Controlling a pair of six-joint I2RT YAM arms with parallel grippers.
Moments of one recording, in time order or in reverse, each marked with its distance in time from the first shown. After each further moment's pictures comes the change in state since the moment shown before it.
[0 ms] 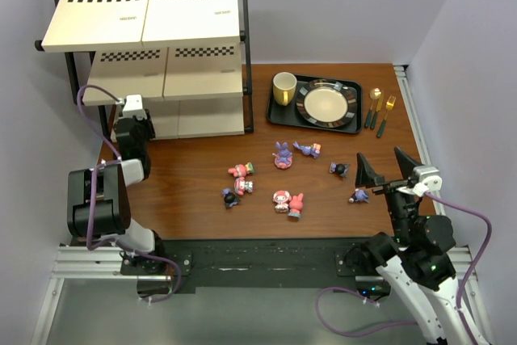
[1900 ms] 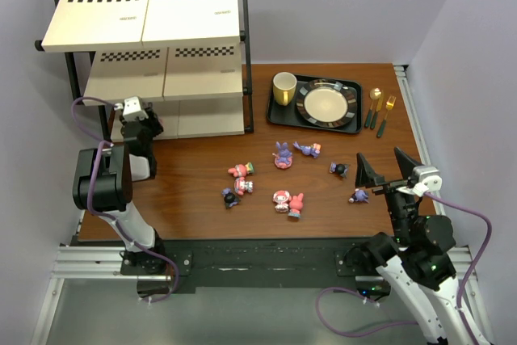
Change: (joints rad) left arm -0.029 0.209 0.003 0.309 -0.040 -0.194; right arm 0.008 0.000 0.000 -0.001 0.009 0.000
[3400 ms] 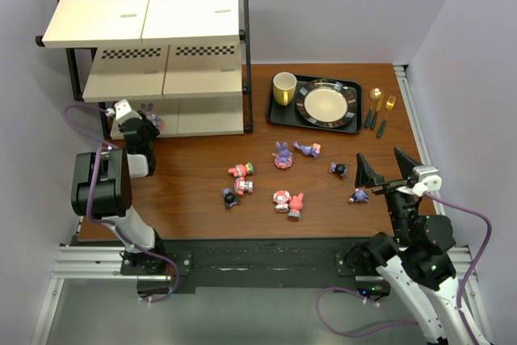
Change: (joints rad) left arm -0.002 -0.051 0.033 -0.259 -0.127 -0.238; right arm 0.000 0.000 0.000 -0.003 0.000 0.000
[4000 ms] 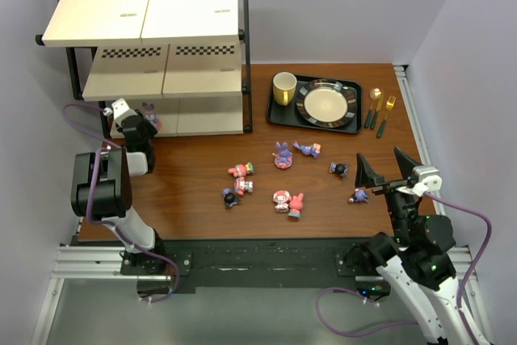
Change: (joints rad) left arm 0.000 -0.006 0.031 -0.072 -0.069 -0.014; right arm 0.000 -0.001 0.000 0.000 0.000 0.000
